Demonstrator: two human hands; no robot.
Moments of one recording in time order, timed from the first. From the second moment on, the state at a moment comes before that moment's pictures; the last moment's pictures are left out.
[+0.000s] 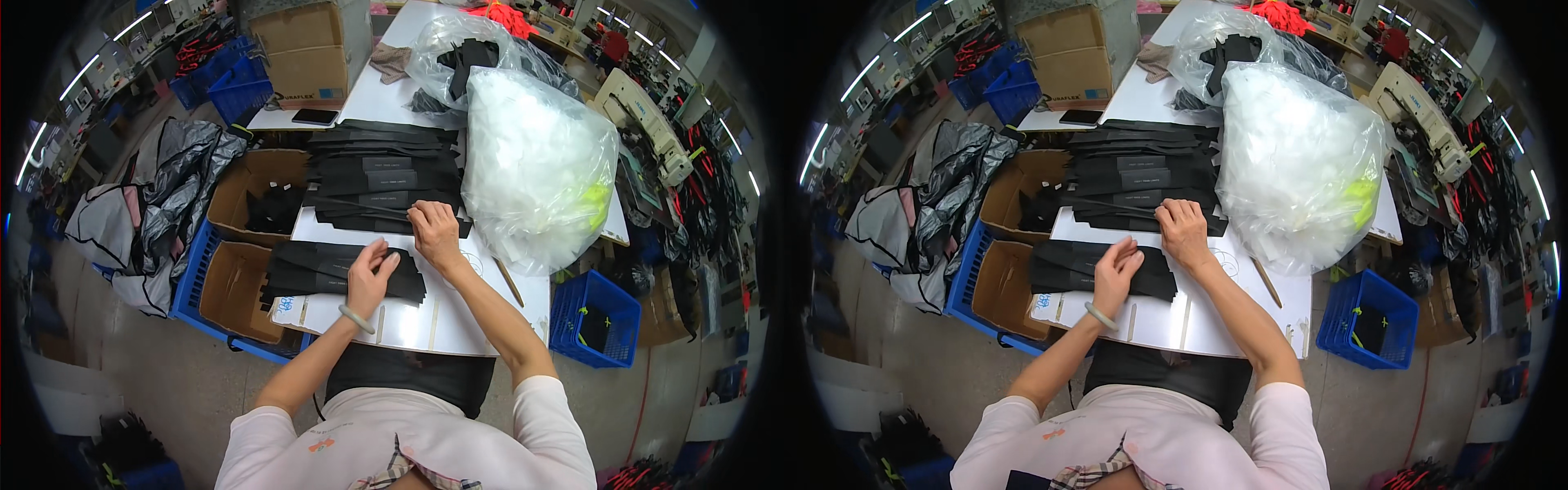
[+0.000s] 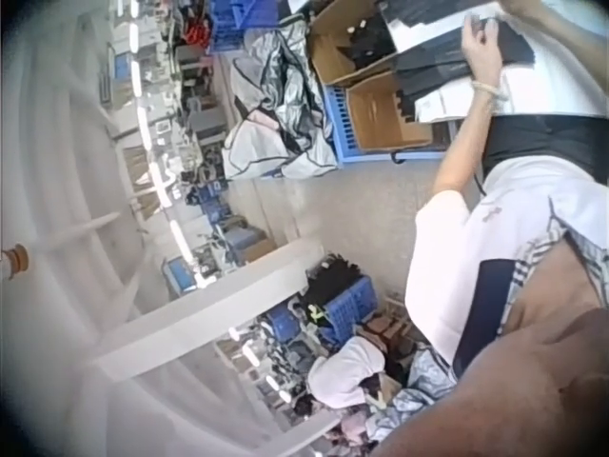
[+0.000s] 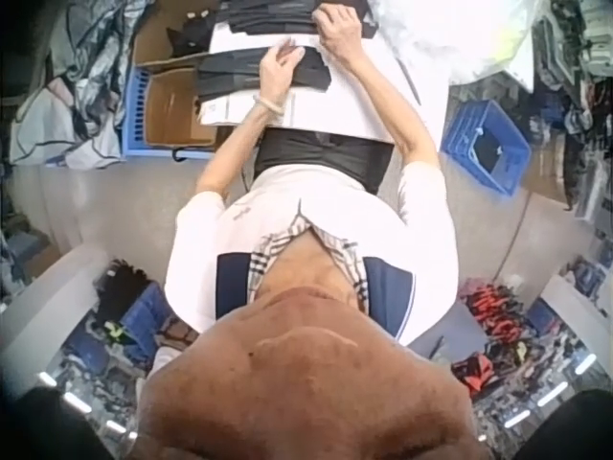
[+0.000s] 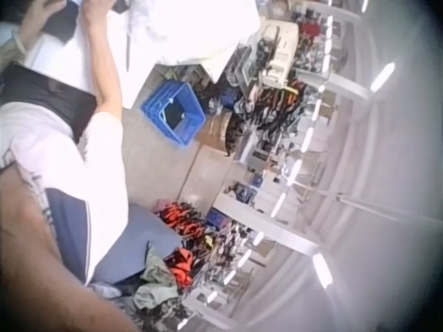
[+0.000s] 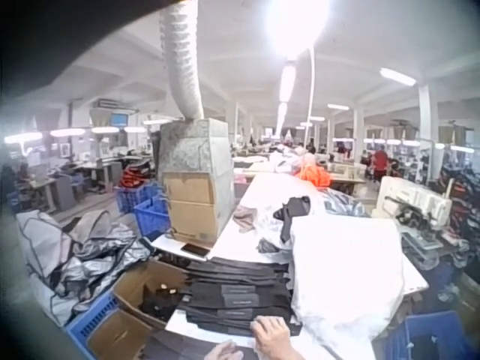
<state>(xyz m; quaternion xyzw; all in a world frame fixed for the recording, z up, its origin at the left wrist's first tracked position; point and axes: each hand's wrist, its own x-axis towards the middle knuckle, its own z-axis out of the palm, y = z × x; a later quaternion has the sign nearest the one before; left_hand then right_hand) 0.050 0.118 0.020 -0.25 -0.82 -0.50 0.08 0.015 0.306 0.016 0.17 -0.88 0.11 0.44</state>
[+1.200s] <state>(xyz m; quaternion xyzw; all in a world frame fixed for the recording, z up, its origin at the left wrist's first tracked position) 0.099 0.210 0.080 0.03 -0.38 -0.89 -0.26 0.209 0.292 0.045 -0.16 -0.78 0.53 0.28</state>
